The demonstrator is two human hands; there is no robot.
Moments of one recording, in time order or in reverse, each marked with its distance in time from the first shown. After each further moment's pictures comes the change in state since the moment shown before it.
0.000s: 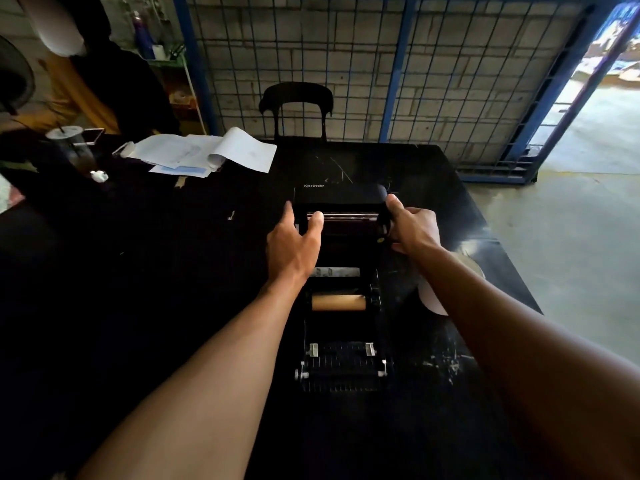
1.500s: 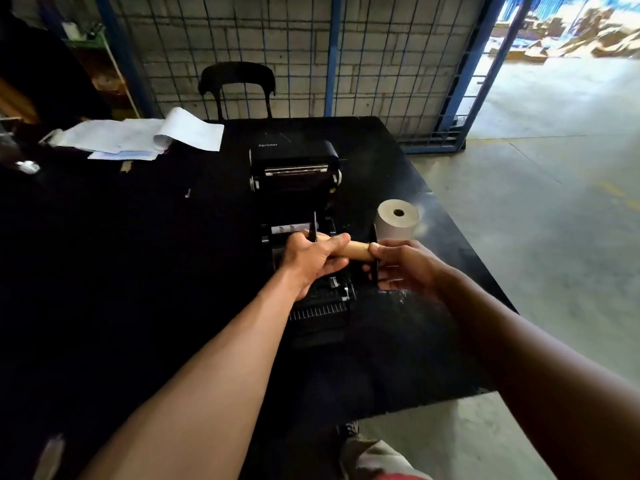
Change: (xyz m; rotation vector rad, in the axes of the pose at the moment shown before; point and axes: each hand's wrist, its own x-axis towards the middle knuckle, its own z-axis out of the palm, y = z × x) left_hand -0.121 0.001 0.004 -0.666 -0.617 -0.386; right_hand -0.138 0.090 -0.096 0.078 -0.486 0.190
